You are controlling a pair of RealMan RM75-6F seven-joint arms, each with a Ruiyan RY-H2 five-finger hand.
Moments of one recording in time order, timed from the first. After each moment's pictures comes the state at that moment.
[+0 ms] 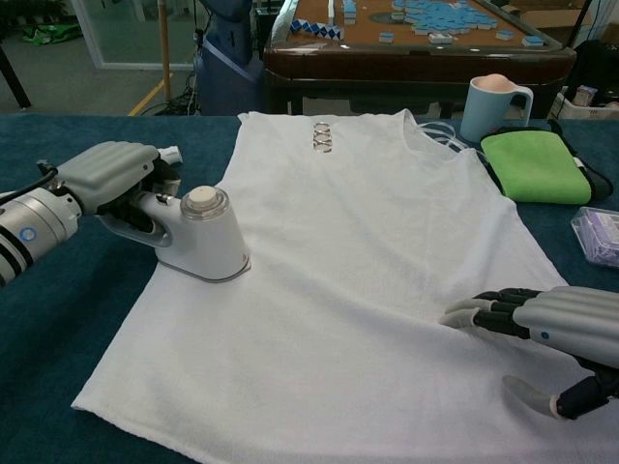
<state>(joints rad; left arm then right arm) -0.70 -1.88 -0.15 -0.70 1.45 1.13 -0.08 0.49 -1.35 -0.12 -1.59 -1.54 0.87 -0.16</state>
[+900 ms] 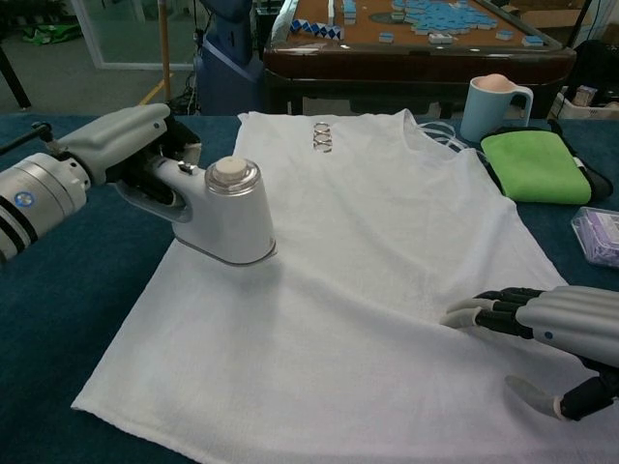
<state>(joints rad) -0.70 -1.74 -0.22 -1.16 1.37 1.14 0.03 0.49 -1.34 -0.14 -1.59 -1.55 0.89 -0.14</state>
